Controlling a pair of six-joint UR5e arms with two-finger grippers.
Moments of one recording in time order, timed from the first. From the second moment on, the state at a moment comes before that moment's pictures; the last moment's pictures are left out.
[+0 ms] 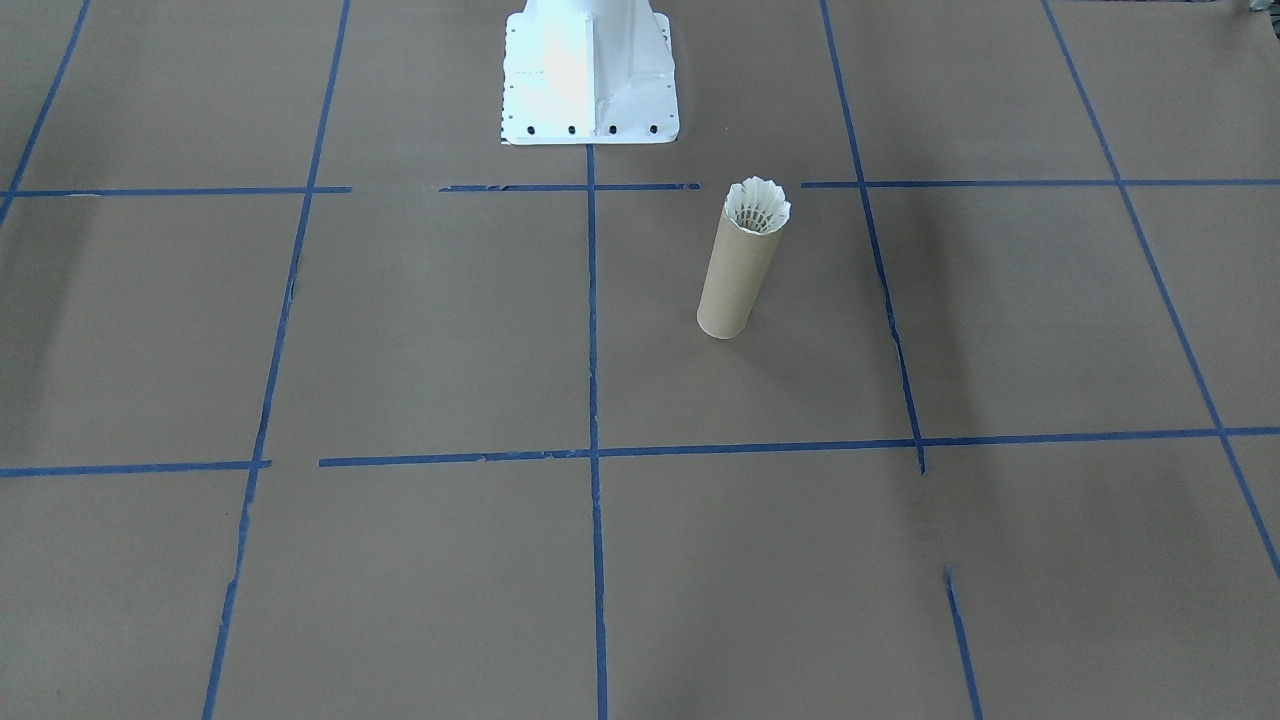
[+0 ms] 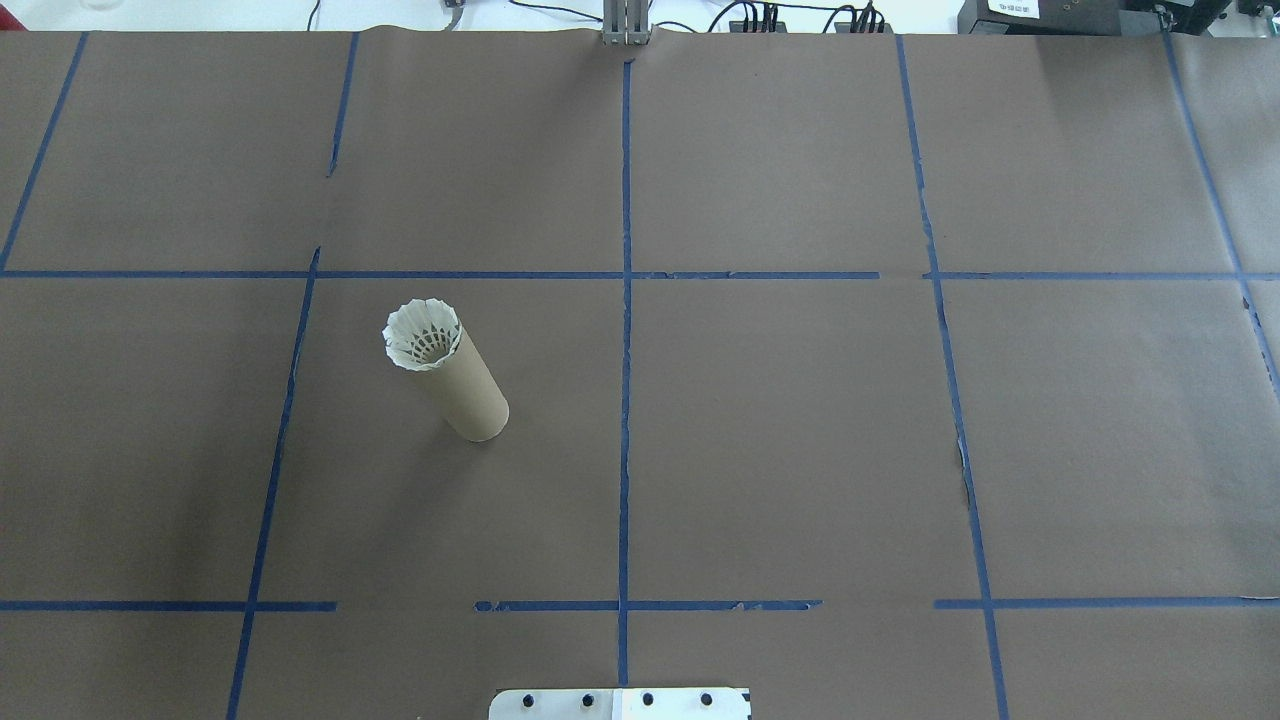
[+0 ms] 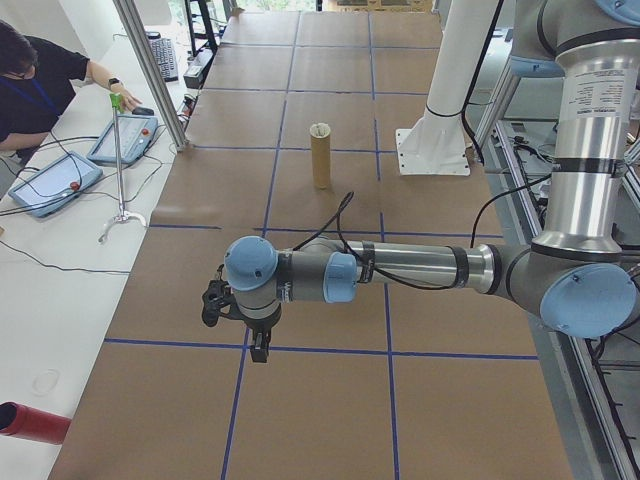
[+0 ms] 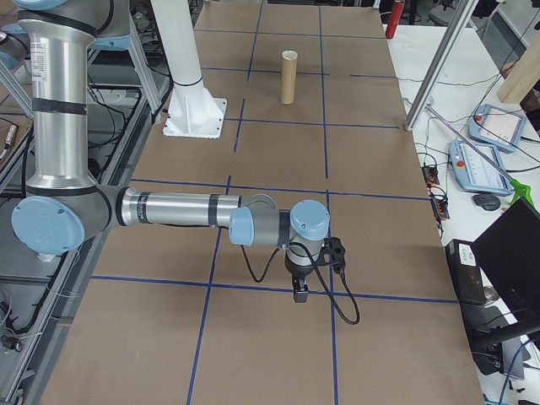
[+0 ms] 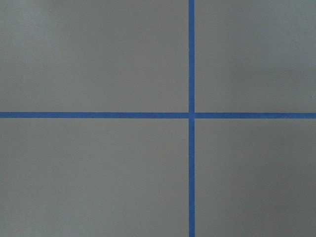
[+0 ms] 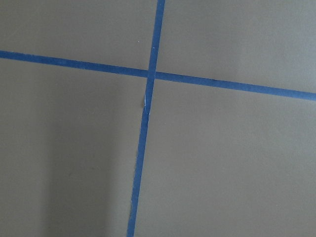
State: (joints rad) left arm -1.64 -1.59 -1.61 -1.56 -2.39 0.04; right arm 1.54 -1.63 1.63 -1.57 2.29 -0.10
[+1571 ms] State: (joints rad) left arm -1.64 -1.59 -1.67 -1.56 -2.39 0.04; right arm 1.54 -1.63 1.63 -1.57 2.29 -0.10
